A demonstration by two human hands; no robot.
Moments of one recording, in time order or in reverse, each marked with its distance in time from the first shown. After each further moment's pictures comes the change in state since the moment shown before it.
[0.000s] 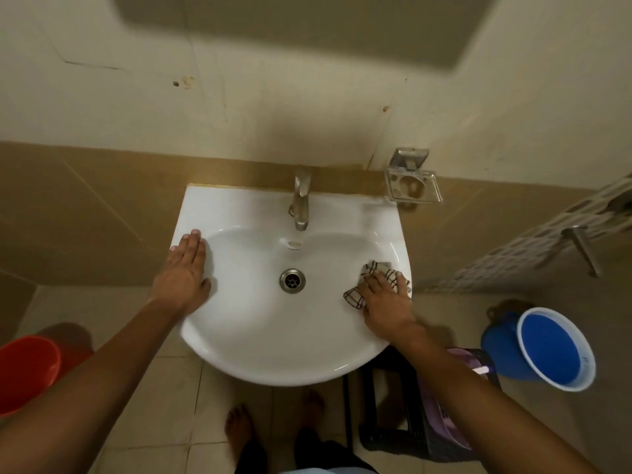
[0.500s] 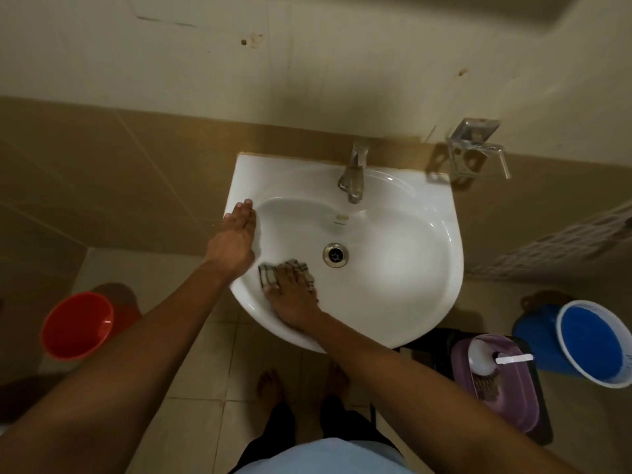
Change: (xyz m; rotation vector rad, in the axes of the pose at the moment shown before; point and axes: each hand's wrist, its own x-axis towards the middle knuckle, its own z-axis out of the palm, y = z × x) left_hand -0.003 -0.007 -0.008 -0.124 0.016 0.054; right_hand 0.022 -0.258 -0.005 0.765 -0.221 -0.080
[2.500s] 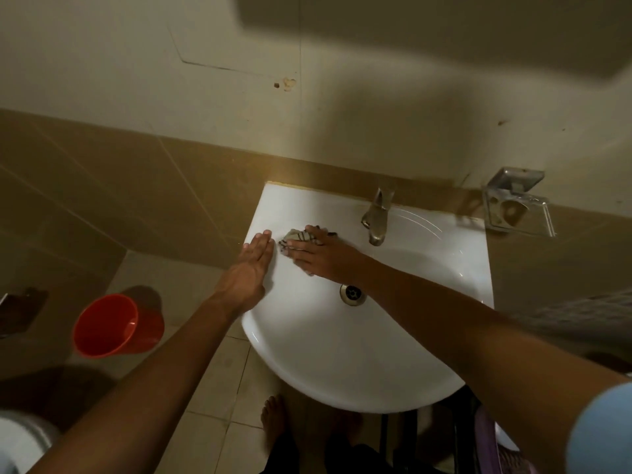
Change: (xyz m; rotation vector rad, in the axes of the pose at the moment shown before) left_hand -0.001 -0.002 0.006 -0.079 0.065 0.001; right_hand 0.115 0.019 -0.145 -1.582 0.137 -0.977
